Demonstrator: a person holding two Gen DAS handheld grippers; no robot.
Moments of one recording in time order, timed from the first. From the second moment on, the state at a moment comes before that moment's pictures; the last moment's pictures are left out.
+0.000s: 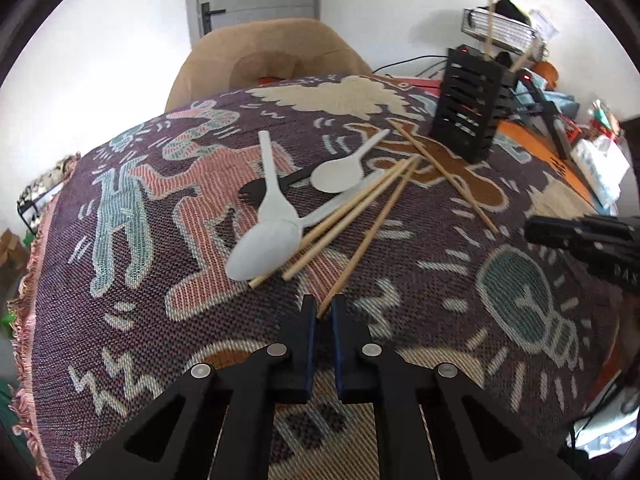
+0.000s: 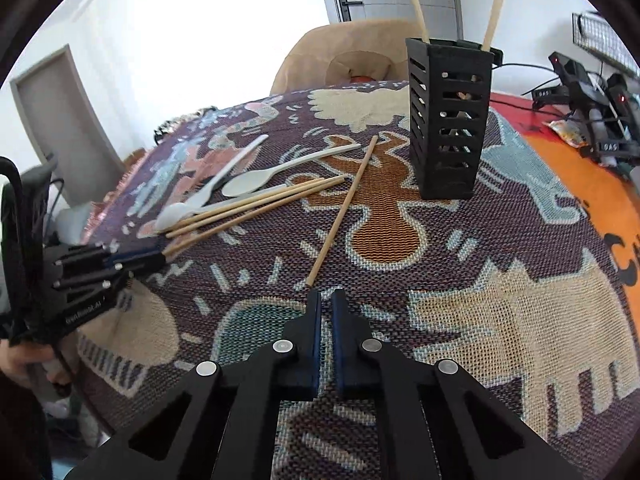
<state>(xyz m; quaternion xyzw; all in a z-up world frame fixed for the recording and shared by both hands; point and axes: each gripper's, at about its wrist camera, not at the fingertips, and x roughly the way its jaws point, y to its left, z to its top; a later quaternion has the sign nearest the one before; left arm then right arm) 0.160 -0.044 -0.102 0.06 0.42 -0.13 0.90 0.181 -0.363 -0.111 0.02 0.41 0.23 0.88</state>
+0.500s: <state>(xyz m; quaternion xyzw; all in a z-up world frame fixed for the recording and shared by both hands) 0.135 -0.039 -0.051 0.00 0.35 -0.15 0.92 0.195 -0.354 -0.111 0.04 0.41 0.24 0.88</state>
